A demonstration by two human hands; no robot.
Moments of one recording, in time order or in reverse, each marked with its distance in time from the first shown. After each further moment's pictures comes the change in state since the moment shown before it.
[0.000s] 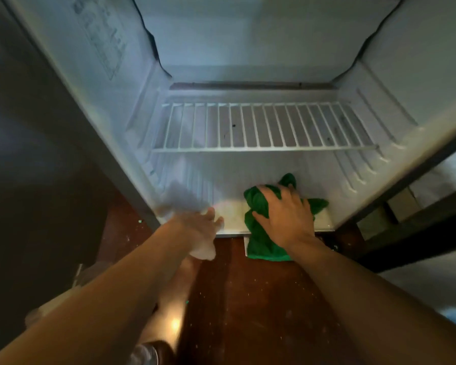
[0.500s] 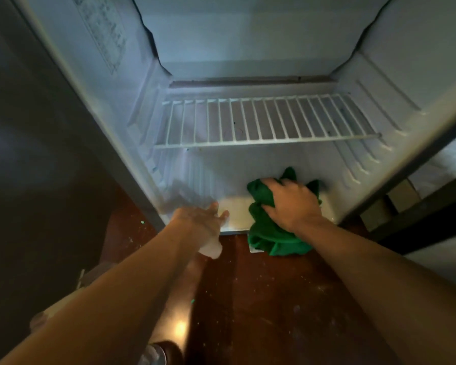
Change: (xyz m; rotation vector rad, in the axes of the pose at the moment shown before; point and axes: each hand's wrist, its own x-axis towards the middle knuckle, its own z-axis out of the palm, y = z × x) left_hand 0.002 0.007 0.000 0.070 0.012 -0.053; right_hand 0.007 0.004 -0.019 -0.028 -0.042 -0.043
